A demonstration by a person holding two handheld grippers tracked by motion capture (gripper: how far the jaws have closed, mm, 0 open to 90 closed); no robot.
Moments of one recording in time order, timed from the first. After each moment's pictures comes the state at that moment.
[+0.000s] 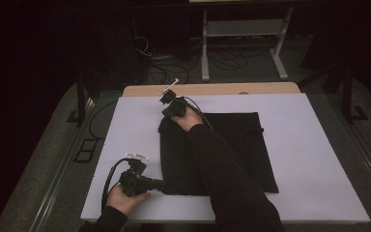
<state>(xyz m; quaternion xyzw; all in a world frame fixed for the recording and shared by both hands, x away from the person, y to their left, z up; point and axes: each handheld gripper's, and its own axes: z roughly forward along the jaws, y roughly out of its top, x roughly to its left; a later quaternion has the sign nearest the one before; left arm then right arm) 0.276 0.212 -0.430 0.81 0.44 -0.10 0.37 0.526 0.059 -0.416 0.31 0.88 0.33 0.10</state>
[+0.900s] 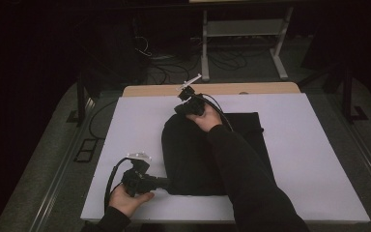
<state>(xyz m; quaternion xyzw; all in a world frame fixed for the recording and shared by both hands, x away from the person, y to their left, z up) 0.268 0.197 -0.413 0.82 0.41 -0.09 0.40 0.500 -0.005 -0.382 0.32 0.86 0.38 0.08</state>
